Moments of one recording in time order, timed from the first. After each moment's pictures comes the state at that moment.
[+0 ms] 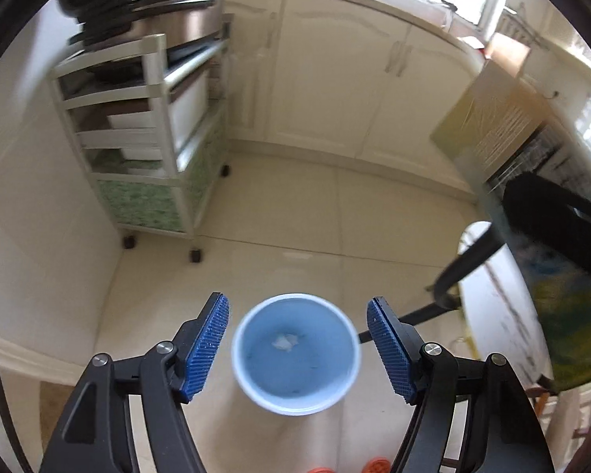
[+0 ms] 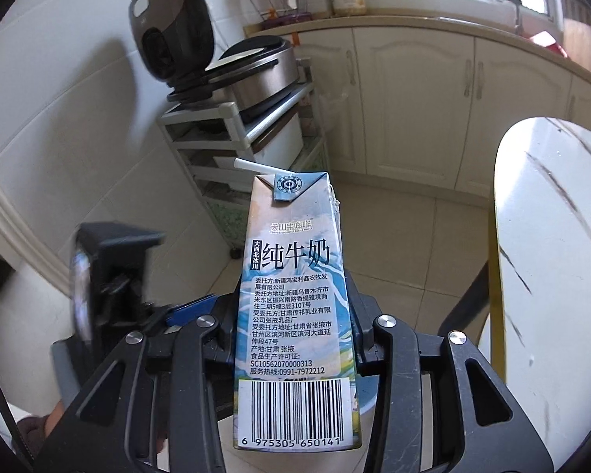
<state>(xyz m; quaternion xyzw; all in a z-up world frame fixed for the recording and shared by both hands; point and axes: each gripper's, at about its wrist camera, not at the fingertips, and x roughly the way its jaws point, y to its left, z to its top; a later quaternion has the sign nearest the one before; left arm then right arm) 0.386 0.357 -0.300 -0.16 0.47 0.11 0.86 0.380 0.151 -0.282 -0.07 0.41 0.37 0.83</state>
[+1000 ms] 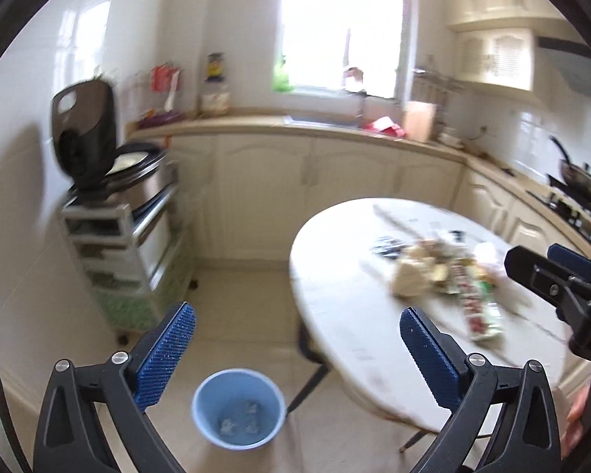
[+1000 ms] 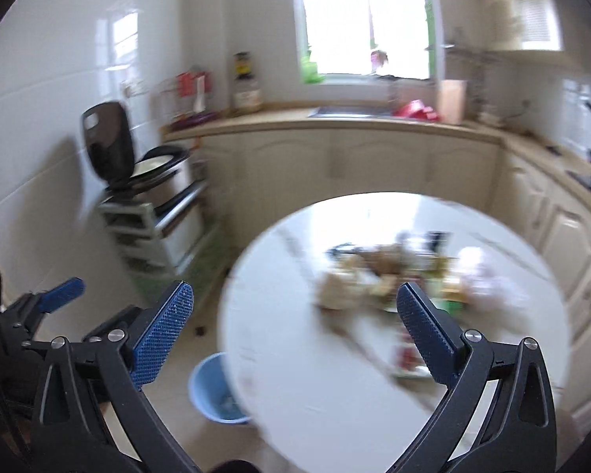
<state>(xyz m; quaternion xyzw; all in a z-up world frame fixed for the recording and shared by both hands) 0.241 0.127 -0.110 -0.07 0.27 0.06 0.96 0.299 -0.101 -0.117 -0.05 0.27 0.21 0.94</state>
